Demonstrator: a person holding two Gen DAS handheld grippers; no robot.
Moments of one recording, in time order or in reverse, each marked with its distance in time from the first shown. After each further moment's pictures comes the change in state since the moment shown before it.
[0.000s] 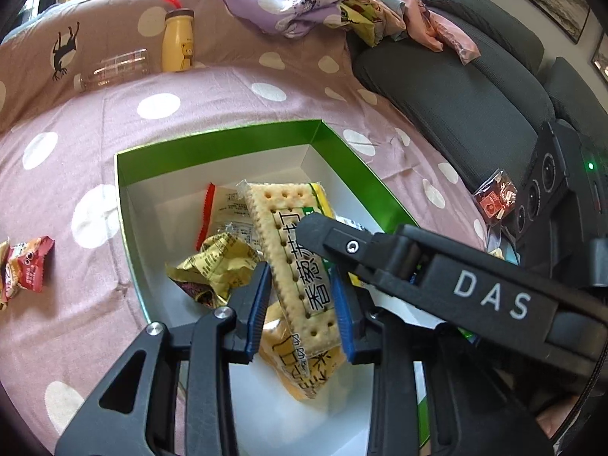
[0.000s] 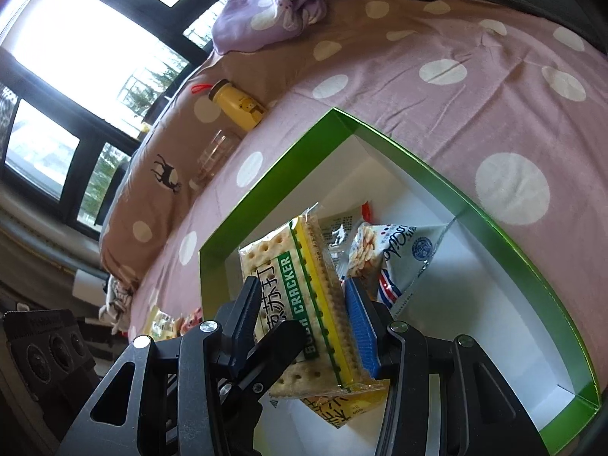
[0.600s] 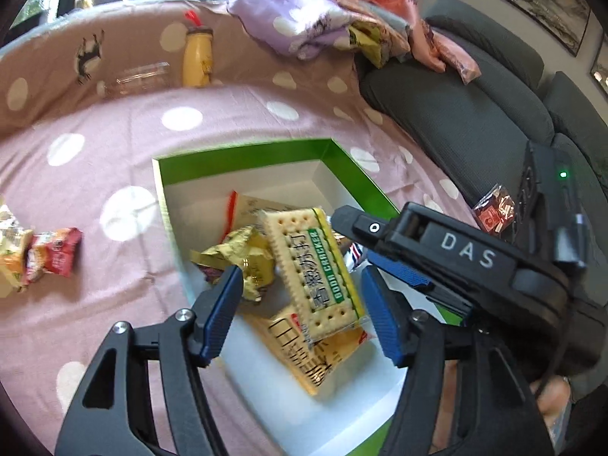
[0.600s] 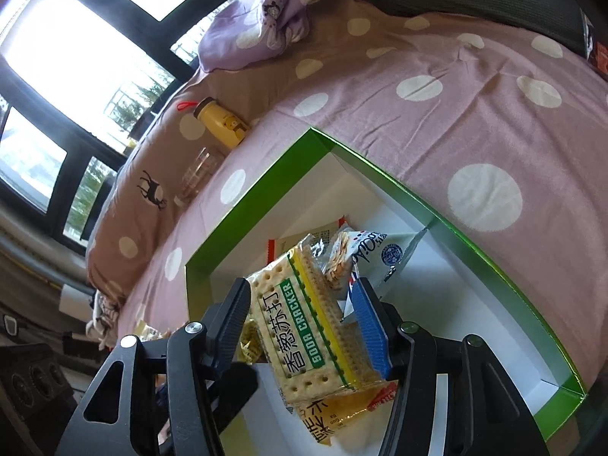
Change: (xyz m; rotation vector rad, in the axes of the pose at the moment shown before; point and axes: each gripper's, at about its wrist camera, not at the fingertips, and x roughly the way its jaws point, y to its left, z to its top) left arm -0.042 0.008 -0.016 -0.021 -0.098 0.037; right arm -0.017 0.002 -0.002 -0.011 -0.091 -0.045
